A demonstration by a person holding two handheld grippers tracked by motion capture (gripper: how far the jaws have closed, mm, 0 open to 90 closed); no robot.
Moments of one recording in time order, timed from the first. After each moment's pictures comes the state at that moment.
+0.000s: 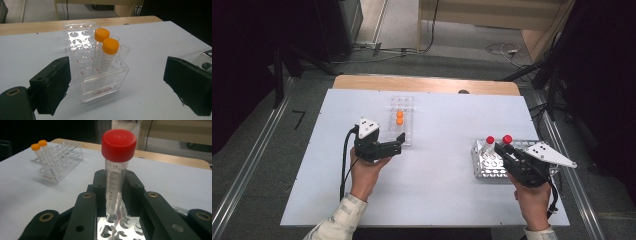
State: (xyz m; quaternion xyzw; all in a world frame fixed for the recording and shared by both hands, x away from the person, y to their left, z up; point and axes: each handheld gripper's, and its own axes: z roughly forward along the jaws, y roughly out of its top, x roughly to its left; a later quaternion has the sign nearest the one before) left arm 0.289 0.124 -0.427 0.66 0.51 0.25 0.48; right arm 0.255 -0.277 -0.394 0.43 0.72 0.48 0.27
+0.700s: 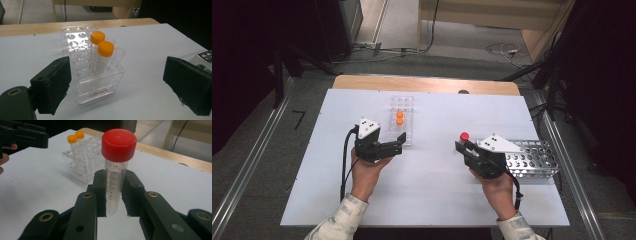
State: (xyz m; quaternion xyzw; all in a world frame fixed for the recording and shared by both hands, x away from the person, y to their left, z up) left arm 0.286 0.121 -0.423 0.66 0.51 0.24 0.49; right arm 0.273 -0.189 -0.401 0.36 0.77 0.47 0.23
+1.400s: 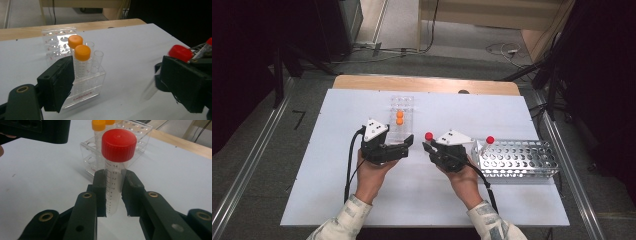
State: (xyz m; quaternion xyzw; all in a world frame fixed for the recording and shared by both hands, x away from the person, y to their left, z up) left arm 0.280 0.105 -0.417 0.68 0.48 0.23 0.51; right arm 0.298 -0.109 -0.432 0.33 0.81 0.44 0.20
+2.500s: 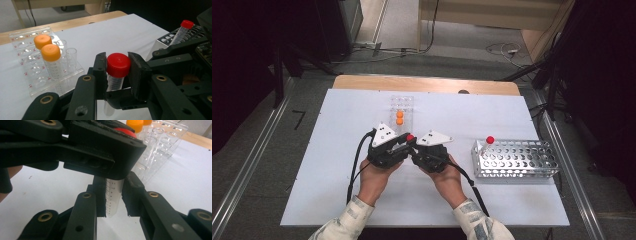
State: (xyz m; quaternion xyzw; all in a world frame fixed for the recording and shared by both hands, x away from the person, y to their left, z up) left arm 0.276 0.094 -0.421 0.72 0.42 0.21 0.51; right arm 0.298 -0.071 -0.439 0.31 0.83 0.44 0.16
